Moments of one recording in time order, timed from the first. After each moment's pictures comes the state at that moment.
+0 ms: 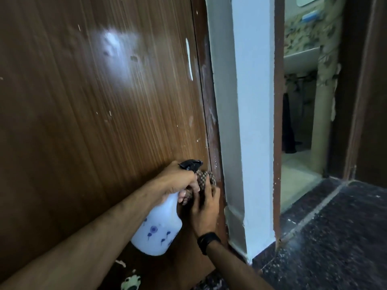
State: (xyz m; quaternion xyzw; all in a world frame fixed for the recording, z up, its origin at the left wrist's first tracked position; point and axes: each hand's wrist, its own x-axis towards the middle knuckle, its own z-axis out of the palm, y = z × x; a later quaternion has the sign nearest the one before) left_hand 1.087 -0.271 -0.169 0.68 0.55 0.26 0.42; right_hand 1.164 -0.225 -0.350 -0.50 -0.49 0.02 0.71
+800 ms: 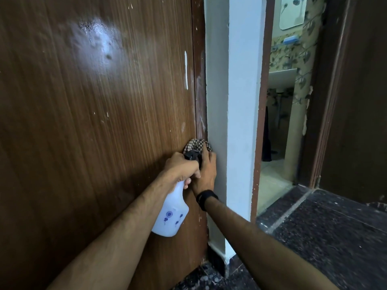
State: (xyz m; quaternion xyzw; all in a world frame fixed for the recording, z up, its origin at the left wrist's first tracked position) left_hand 1.129 -0.264 -0.151 0.65 0.54 0.34 0.41; right_hand 1.226 -0.206 -0.249 -0.58 -0.53 -0.01 0.62
